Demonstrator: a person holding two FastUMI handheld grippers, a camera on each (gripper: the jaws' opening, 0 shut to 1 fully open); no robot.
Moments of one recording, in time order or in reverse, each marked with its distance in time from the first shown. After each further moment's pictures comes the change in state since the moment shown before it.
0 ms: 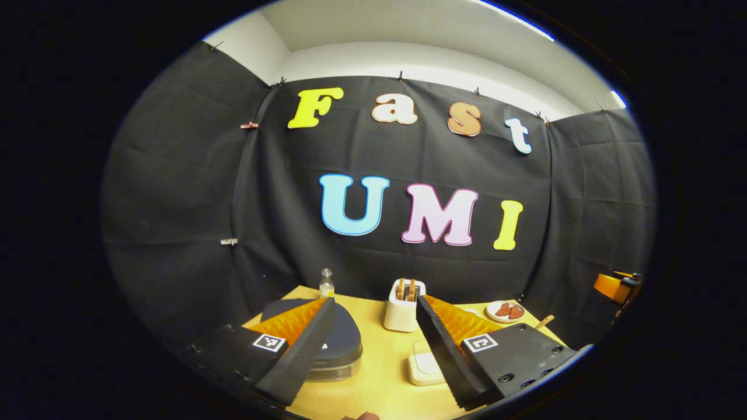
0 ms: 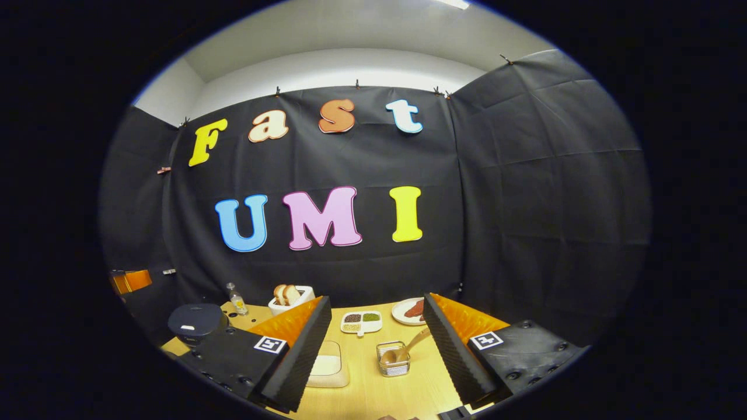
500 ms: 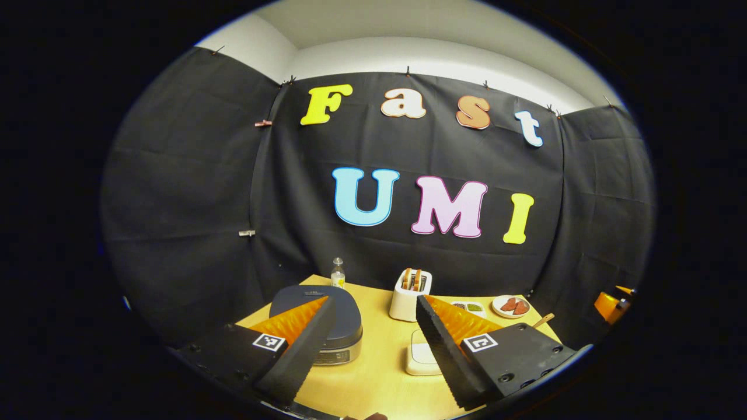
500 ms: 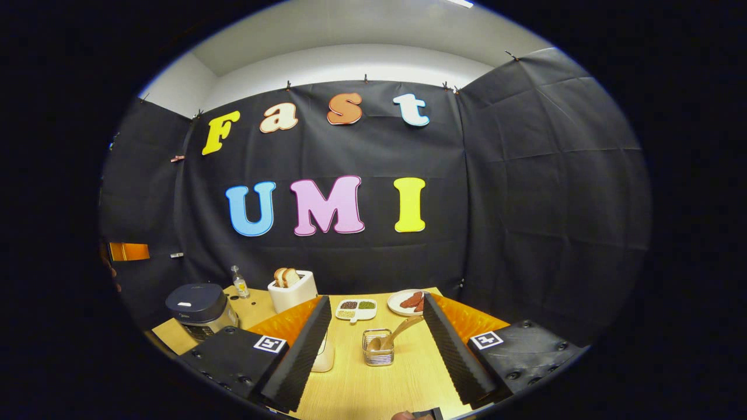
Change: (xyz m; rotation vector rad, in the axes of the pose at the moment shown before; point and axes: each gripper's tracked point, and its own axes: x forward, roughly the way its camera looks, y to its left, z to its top) left arm -0.026 -0.019 0.012 0.047 0.015 0.087; right arm -0.015 -0.028 -0.015 -0.031 0.008 0.056
